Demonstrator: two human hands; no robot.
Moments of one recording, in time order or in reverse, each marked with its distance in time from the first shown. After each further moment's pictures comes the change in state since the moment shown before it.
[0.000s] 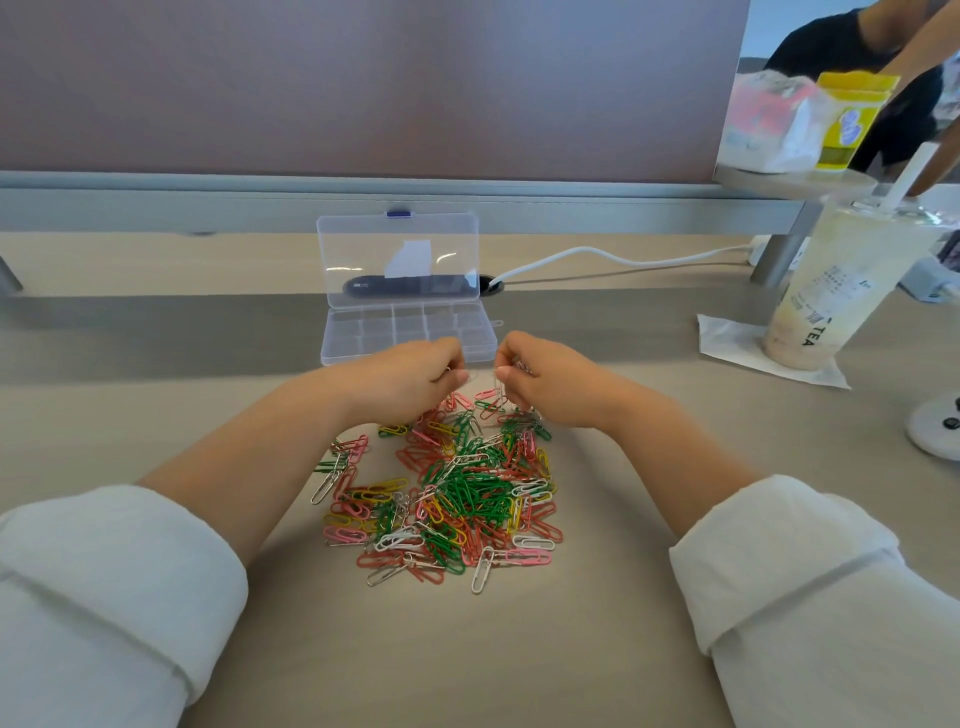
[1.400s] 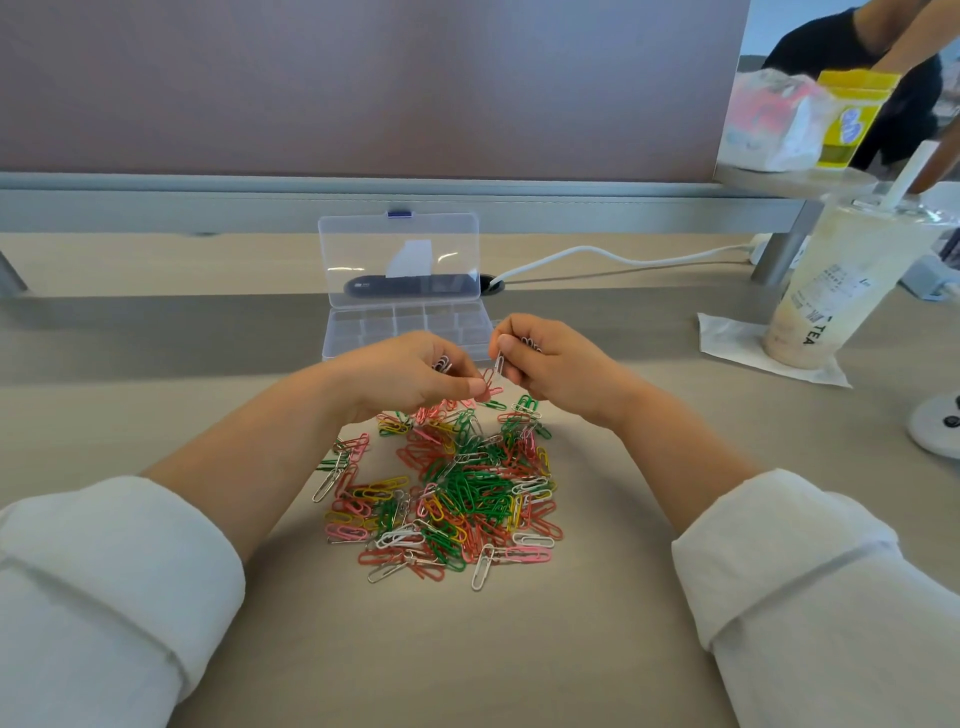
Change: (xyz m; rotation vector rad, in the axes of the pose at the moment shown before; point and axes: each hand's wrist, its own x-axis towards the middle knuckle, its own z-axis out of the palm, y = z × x) left_hand -0.007 0.000 -0.004 -0.569 -0.061 -0.041; right_hand 0.001 0.002 -0.002 0.440 0.067 -0.106
